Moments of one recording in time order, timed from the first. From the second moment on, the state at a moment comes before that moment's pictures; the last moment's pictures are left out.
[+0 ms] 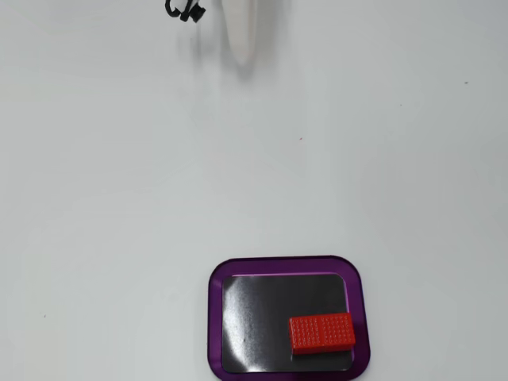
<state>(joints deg) 7.6 191.6 169.5 70.2 0.8</state>
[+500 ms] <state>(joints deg) 7.6 191.6 173.3 72.6 0.4</state>
